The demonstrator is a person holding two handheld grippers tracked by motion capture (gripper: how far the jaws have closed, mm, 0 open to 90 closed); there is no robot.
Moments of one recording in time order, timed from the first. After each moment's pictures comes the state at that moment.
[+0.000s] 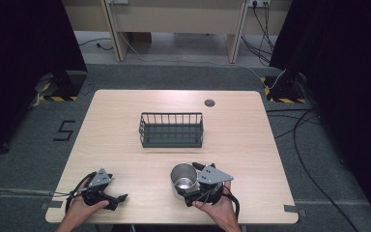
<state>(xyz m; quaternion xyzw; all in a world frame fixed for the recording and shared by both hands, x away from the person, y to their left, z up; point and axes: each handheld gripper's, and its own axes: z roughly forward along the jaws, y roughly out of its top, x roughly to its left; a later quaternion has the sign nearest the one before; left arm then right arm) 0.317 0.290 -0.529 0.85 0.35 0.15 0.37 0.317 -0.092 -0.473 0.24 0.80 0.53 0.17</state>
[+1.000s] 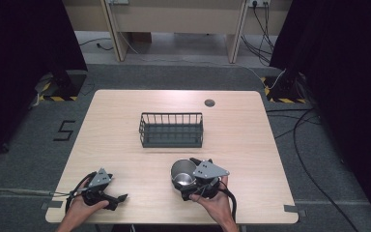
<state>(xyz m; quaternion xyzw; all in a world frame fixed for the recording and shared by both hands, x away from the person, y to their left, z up) 0.317 0.290 -0.529 0.85 0.35 0.15 0.37 0.327 -0.083 -0.464 0.25 0.79 0.53 0.18</state>
